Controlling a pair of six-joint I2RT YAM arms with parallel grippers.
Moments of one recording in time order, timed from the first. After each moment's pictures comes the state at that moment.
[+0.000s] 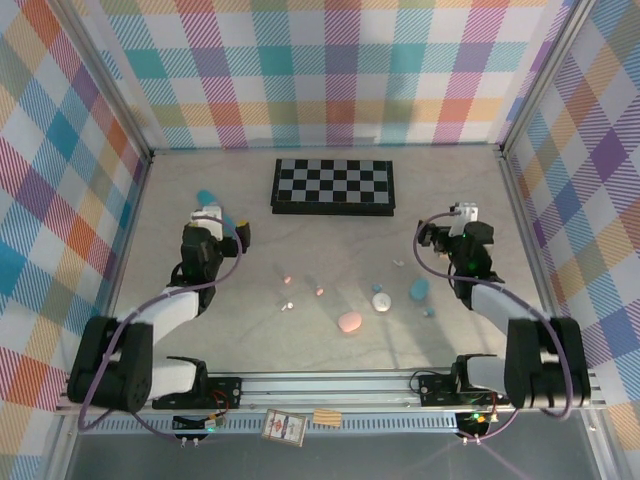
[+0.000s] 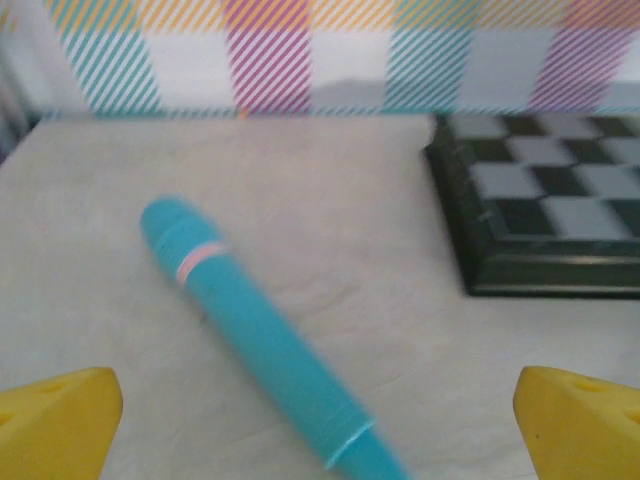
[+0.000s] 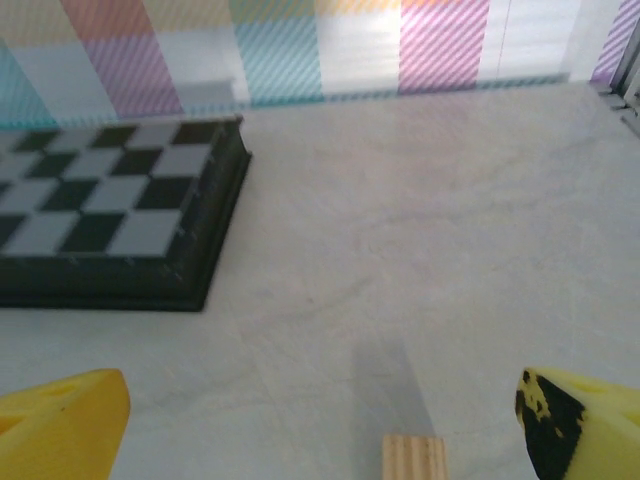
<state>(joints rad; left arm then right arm) -0.18 1.23 0.45 0.49 -0.14 -0.04 0.05 1.21 0.45 0.42 -0.05 0.10</state>
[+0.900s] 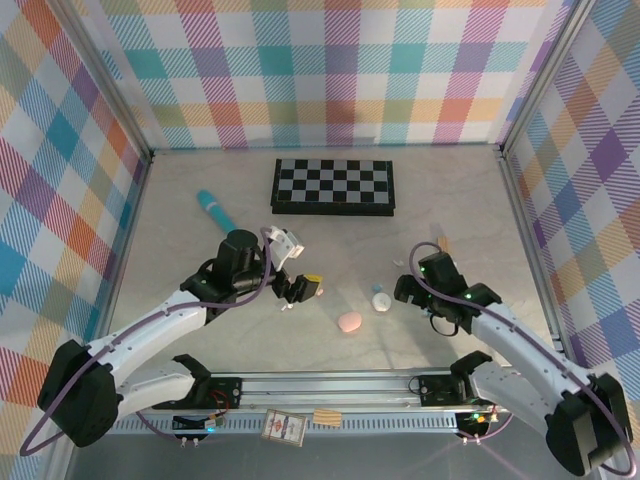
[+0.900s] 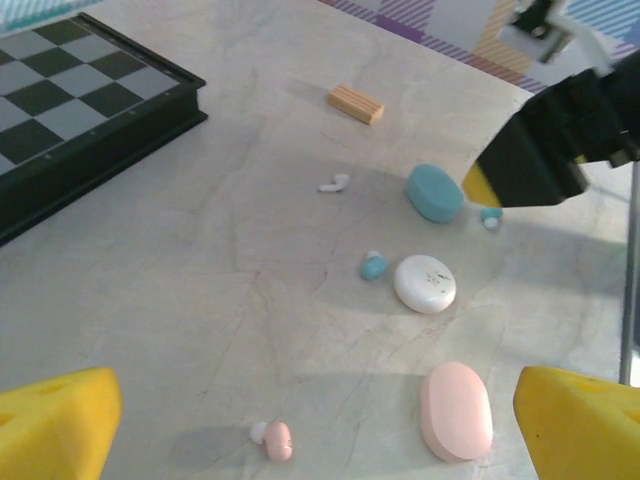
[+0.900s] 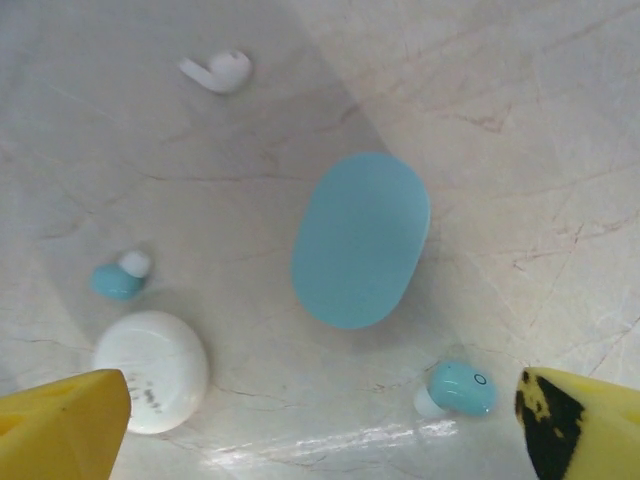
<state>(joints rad) -0.61 1.08 0.64 -0.03 0.43 0.06 0.48 0.93 0.53 -0.67 0.13 0.71</state>
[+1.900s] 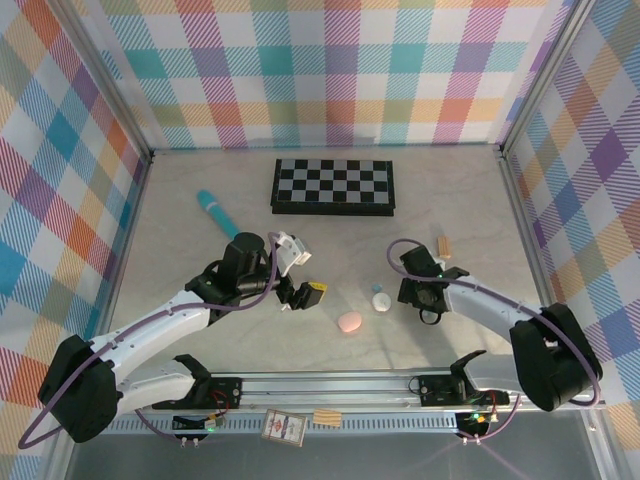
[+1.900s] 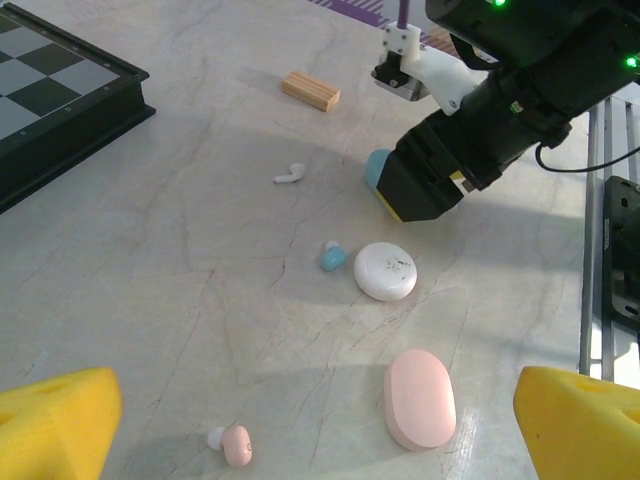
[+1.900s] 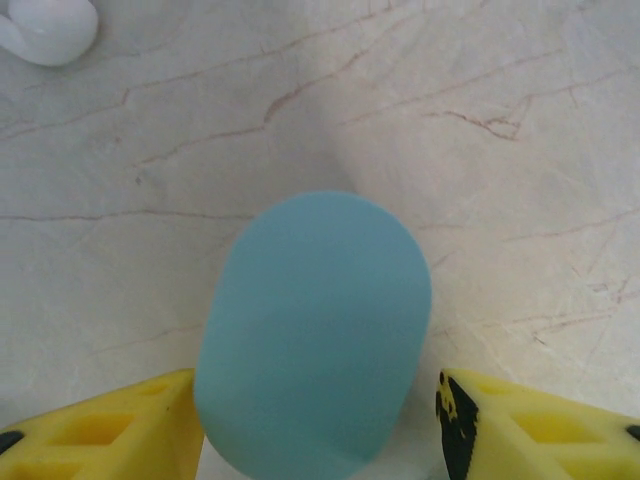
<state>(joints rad) -0.66 1.10 0.64 -0.03 0.45 0.08 0.48 1.28 0.56 -0.53 0.22 0.71</state>
